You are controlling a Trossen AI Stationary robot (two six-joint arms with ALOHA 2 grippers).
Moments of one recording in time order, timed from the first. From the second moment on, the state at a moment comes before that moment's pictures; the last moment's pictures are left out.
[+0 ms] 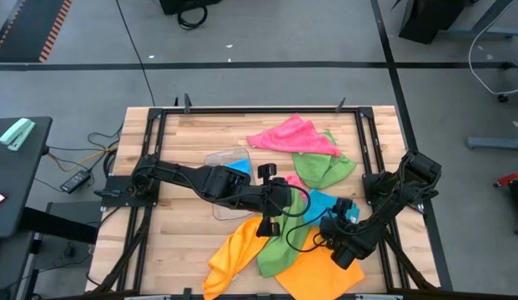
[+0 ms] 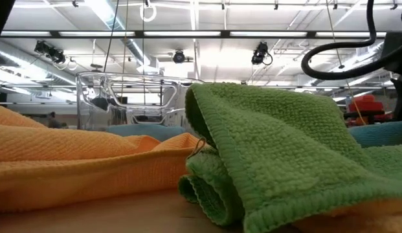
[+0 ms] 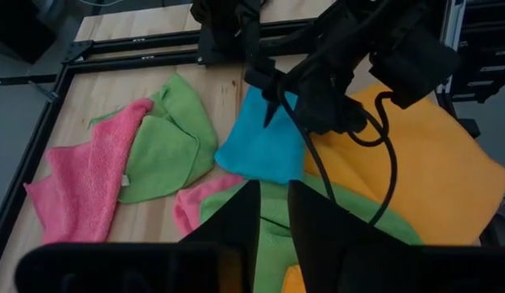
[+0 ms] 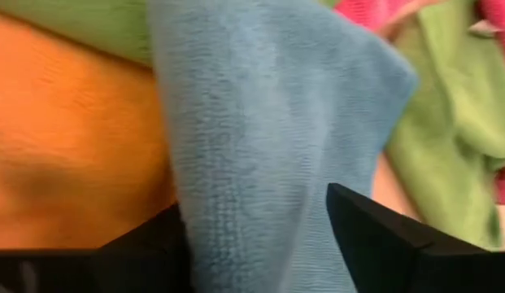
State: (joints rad) left arm -0.32 2.06 2.34 -1.04 -0.37 -0.15; right arm 0.87 1.77 0.92 -0.97 0.57 1.11
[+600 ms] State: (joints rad) left arm -0.31 2.06 2.34 -1.05 -0.37 -0.14; right arm 0.87 1.67 0.94 -0.95 0.48 1.11
